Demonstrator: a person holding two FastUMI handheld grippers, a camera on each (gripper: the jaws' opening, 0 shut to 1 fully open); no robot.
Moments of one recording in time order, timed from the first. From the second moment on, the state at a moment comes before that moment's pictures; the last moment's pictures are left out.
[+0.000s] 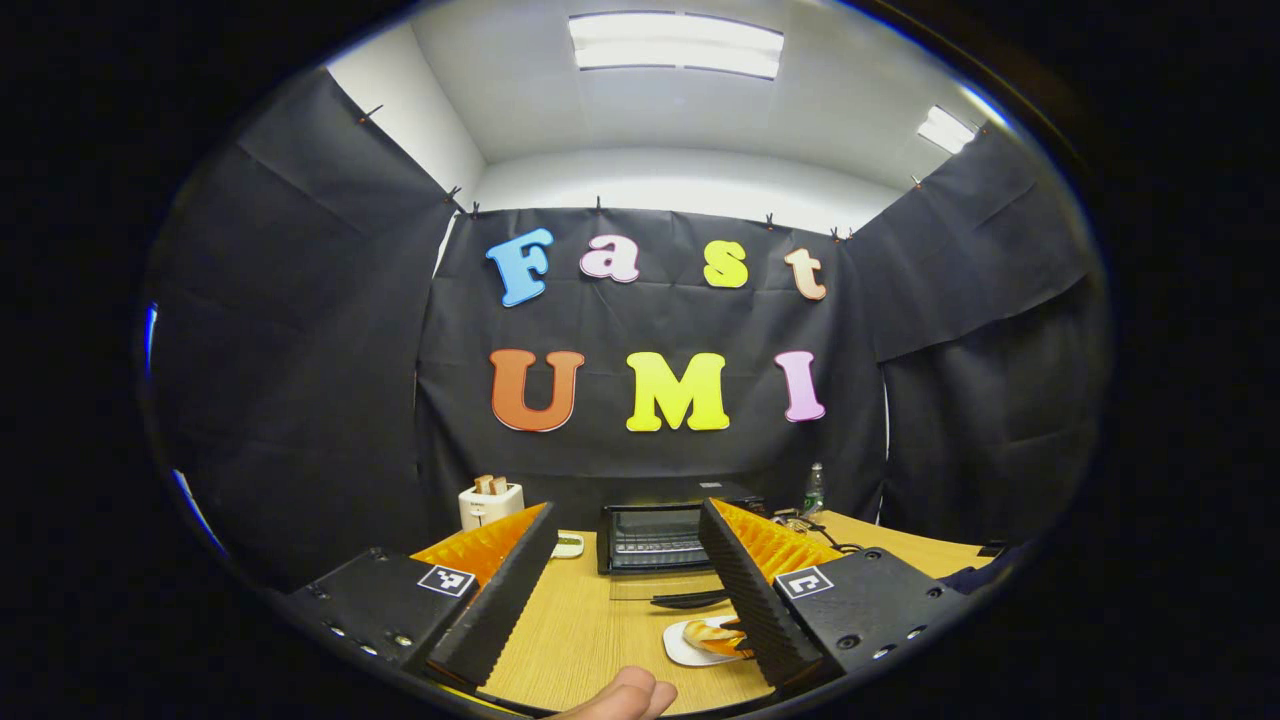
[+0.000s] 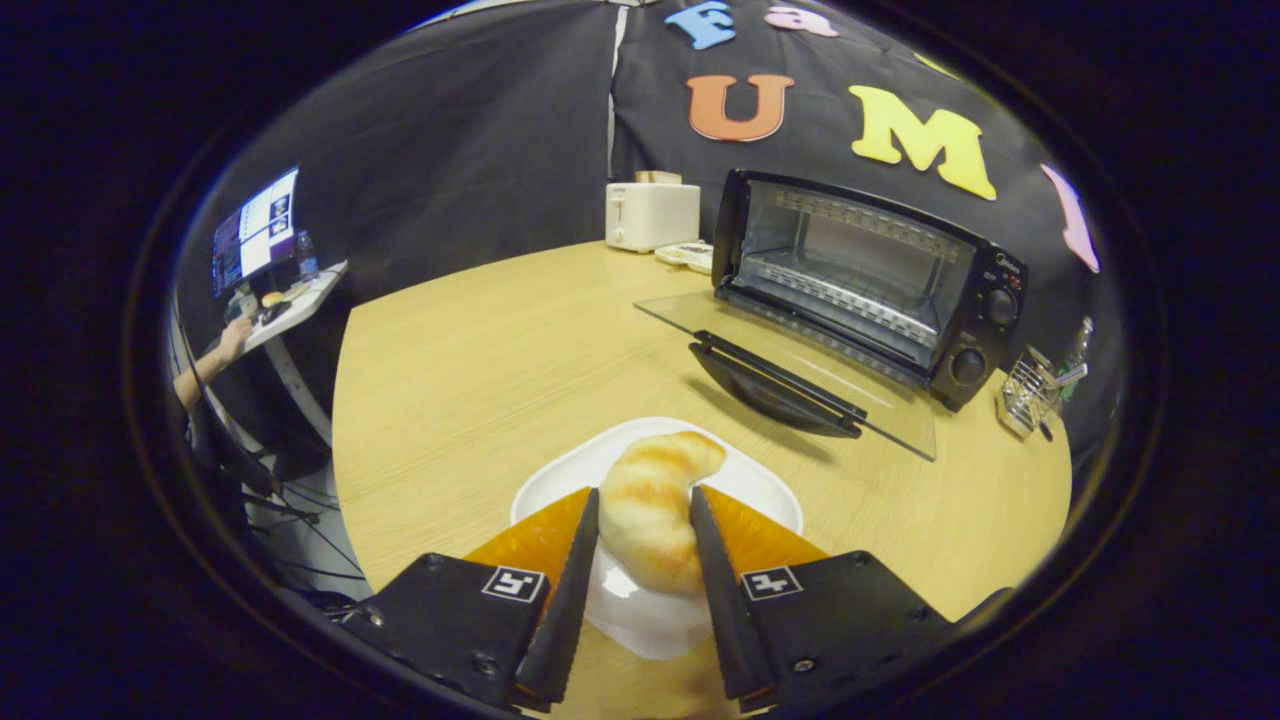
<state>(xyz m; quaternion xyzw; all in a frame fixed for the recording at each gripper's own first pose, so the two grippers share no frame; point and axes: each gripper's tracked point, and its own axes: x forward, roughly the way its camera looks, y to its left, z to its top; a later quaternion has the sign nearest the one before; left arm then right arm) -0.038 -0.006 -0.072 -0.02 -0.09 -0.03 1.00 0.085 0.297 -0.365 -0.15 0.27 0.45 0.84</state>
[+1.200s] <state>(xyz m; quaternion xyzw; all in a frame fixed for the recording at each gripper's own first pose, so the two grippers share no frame) -0.004 0.021 -0.100 -0.01 -0.06 -0.01 1.00 0.331 0.401 -0.272 0.16 0.22 0.26 0.92</state>
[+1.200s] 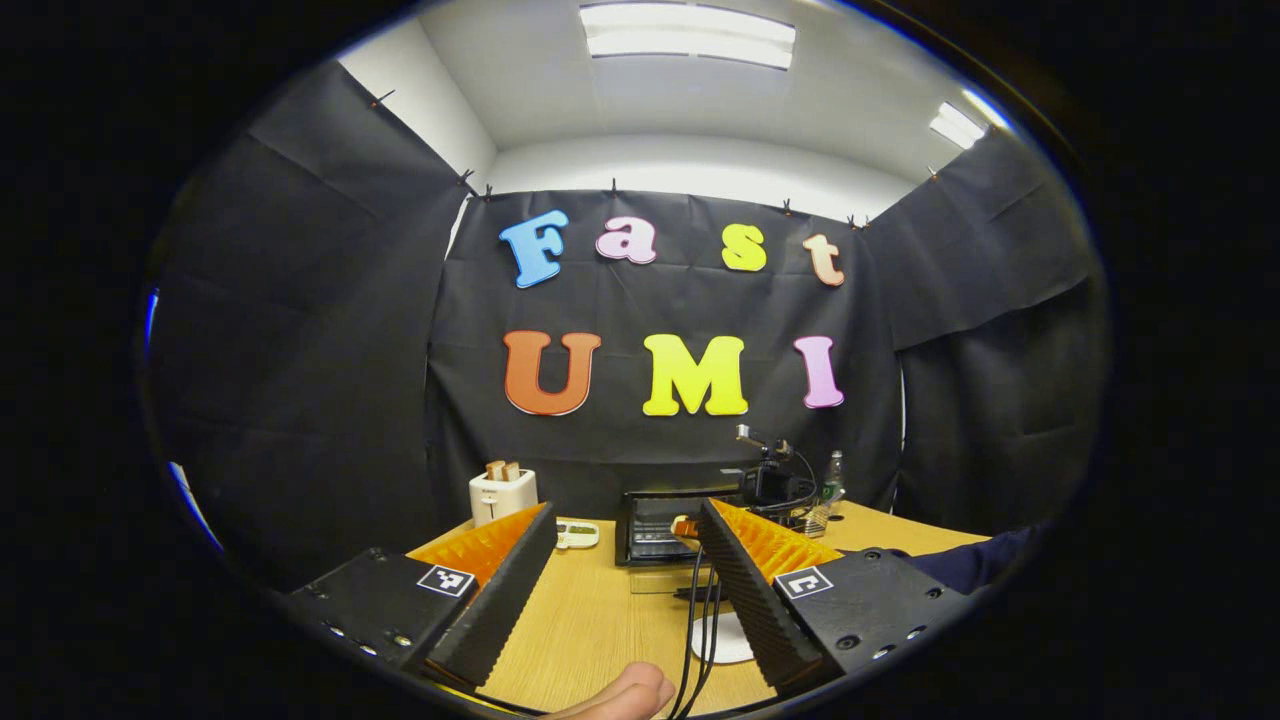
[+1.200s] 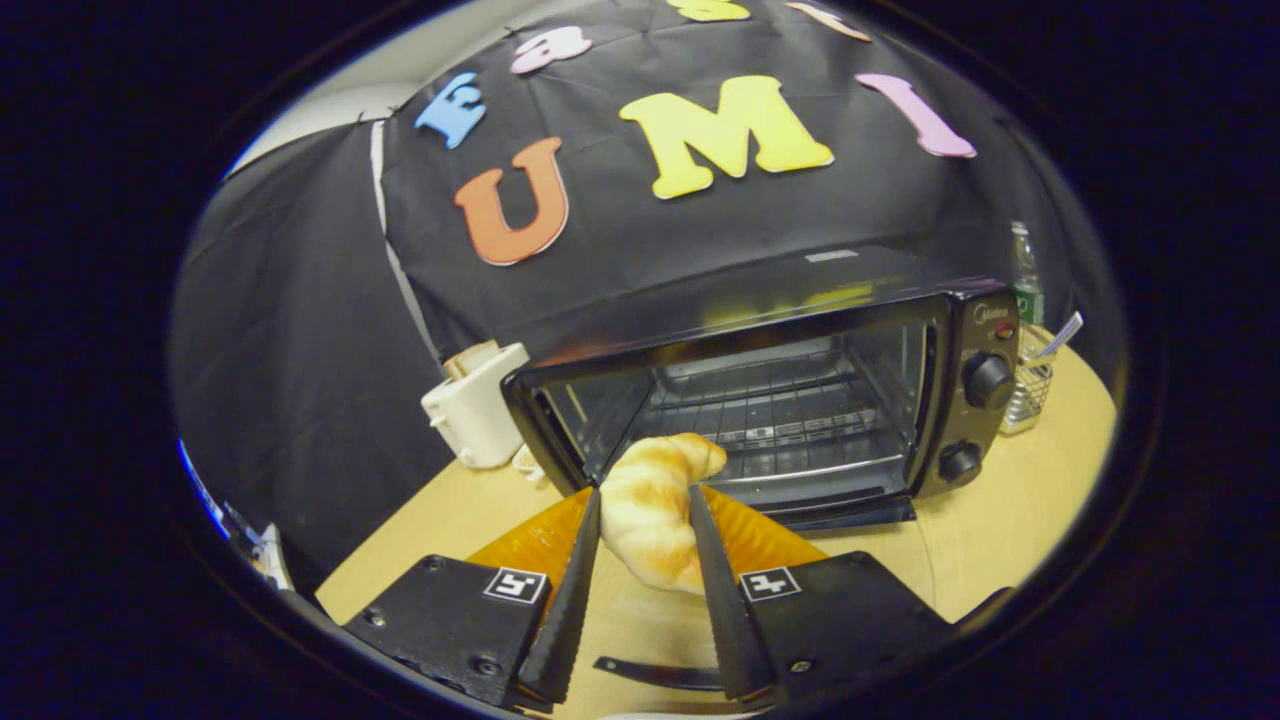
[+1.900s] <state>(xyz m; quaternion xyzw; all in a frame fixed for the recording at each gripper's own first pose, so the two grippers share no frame) 0.016 0.050 -0.123 -0.02 -0.02 0.03 1.00 0.454 0.386 -0.282 0.34 0.15 0.15 0.92</state>
